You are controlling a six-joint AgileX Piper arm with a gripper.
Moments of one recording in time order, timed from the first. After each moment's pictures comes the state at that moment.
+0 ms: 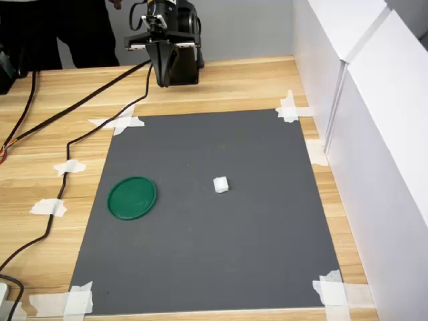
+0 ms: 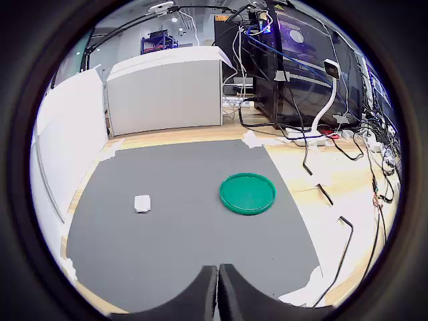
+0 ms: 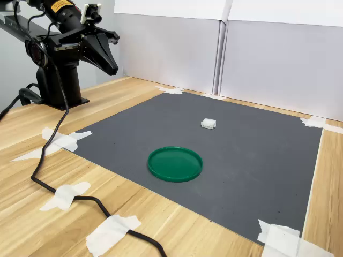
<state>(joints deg) -2.2 13.6 -9.0 1.1 24.4 -0.9</state>
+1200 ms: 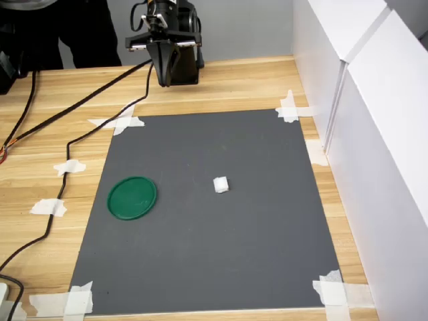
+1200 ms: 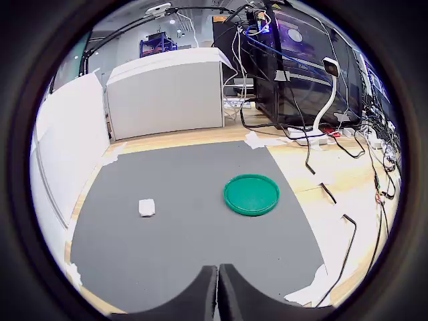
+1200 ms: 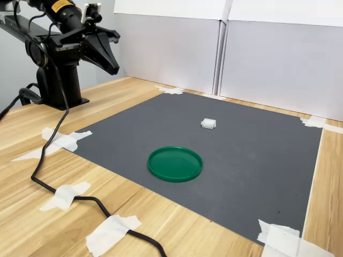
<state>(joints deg) -2.2 13.6 -9.0 3.1 24.0 -0.9</state>
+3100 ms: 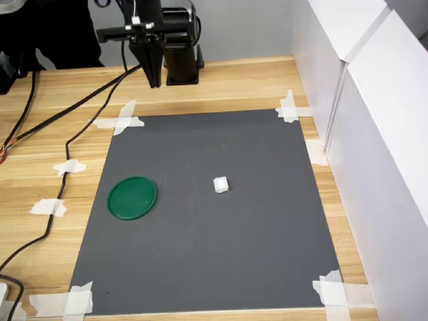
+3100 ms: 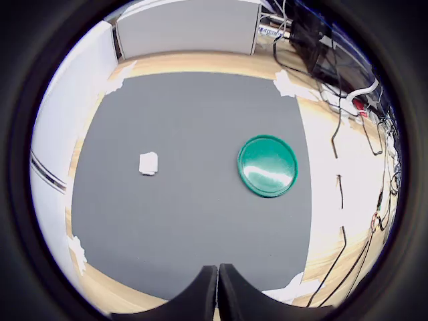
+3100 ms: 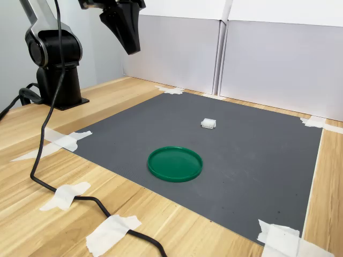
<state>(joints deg) -2.2 63.2 -50.9 2.7 53.5 -11.9</state>
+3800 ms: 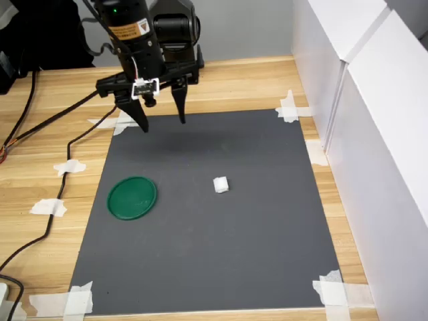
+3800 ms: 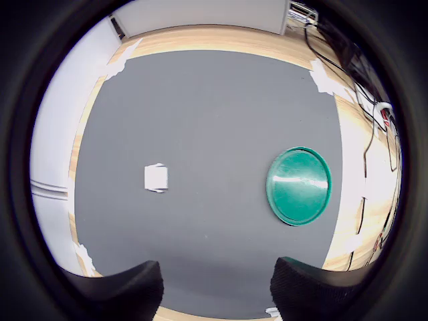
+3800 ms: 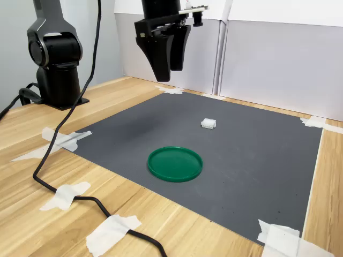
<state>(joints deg) 1.0 84.7 -65.9 5.6 58.8 -14.9</state>
